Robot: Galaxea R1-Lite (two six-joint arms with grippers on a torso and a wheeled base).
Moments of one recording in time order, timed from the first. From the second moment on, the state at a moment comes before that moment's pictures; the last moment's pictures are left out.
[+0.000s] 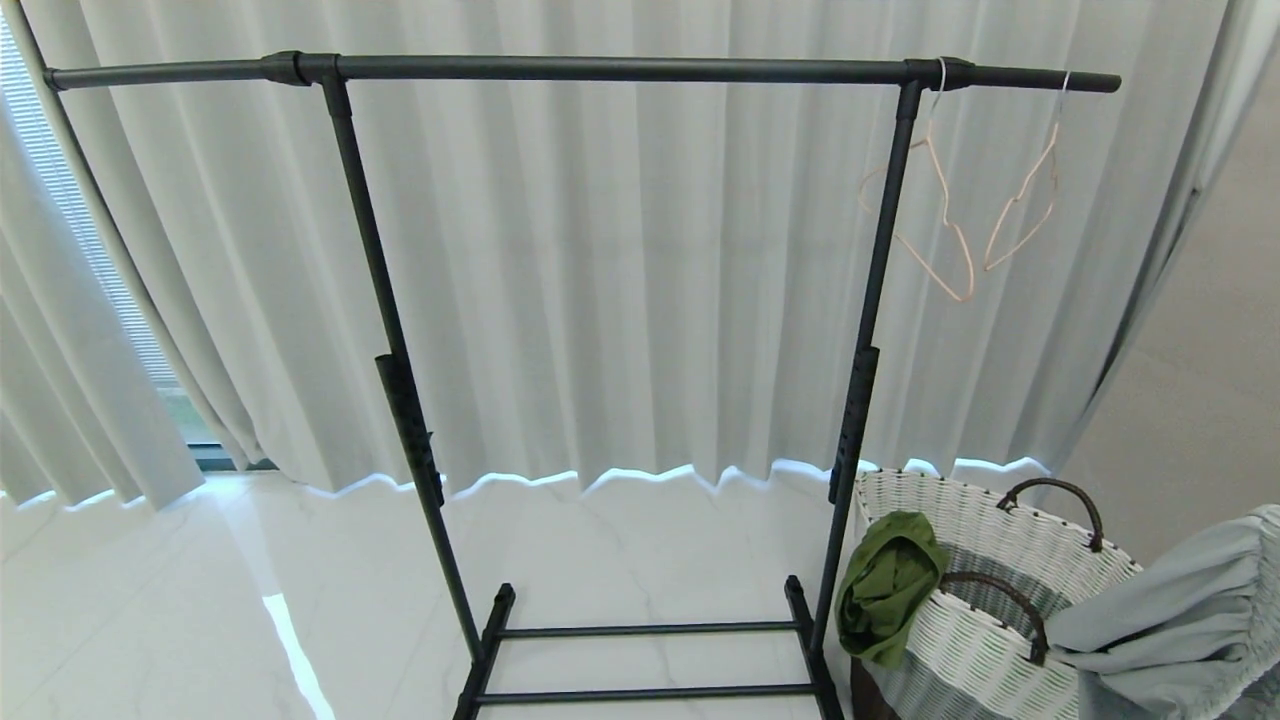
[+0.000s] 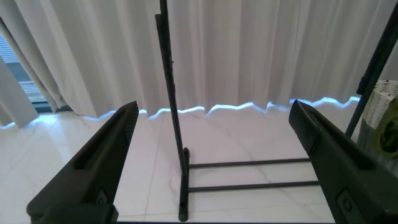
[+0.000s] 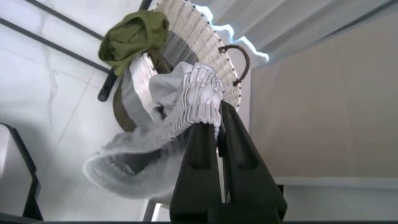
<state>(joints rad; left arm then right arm) 0.00 0.00 0.00 -0.01 -0.04 0.08 0.21 0.90 -0.83 0.45 -0.14 -0.48</state>
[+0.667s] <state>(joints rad) -0.01 0.00 -0.01 -0.04 -0.05 0.08 0.21 0.90 -0.86 0.45 -0.14 -0.47</state>
